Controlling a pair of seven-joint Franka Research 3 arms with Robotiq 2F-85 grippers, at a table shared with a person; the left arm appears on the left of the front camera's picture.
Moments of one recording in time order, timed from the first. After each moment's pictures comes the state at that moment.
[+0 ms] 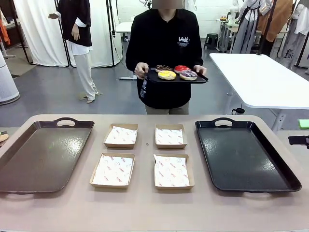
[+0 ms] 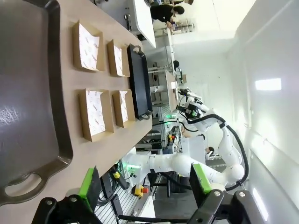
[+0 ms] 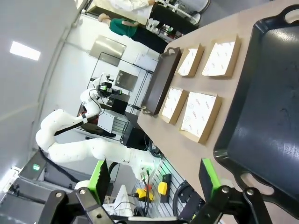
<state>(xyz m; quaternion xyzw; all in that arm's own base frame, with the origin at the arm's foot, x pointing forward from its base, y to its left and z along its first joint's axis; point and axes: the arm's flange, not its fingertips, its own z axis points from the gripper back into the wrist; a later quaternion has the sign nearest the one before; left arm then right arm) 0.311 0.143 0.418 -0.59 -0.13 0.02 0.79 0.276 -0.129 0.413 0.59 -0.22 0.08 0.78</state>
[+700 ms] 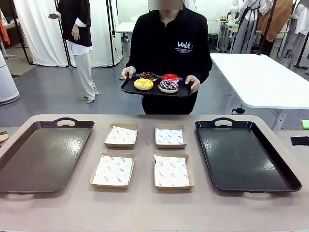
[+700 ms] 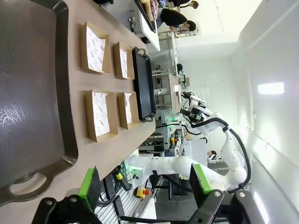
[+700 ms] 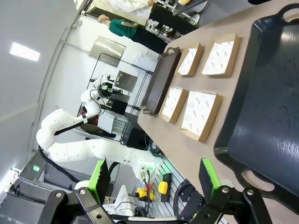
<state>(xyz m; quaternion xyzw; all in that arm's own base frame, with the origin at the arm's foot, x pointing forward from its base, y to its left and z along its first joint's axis) 0.311 0.147 0.416 -0.59 -0.13 0.03 0.80 0.273 -0.130 0.414 0.59 -0.21 0.08 0.78</state>
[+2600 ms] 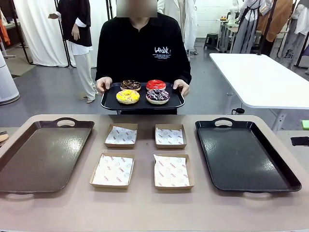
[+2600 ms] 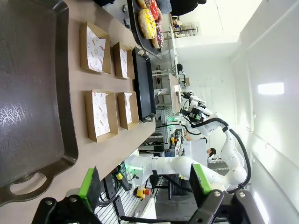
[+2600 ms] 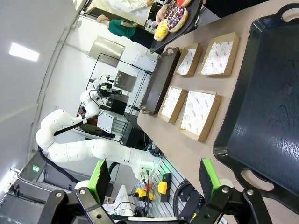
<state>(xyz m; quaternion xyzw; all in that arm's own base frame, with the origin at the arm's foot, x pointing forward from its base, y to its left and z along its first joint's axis) 0.311 0.148 0.416 -0.59 -0.13 0.03 0.80 0.272 -0.131 0.414 0.59 -0.21 0.08 0.78</state>
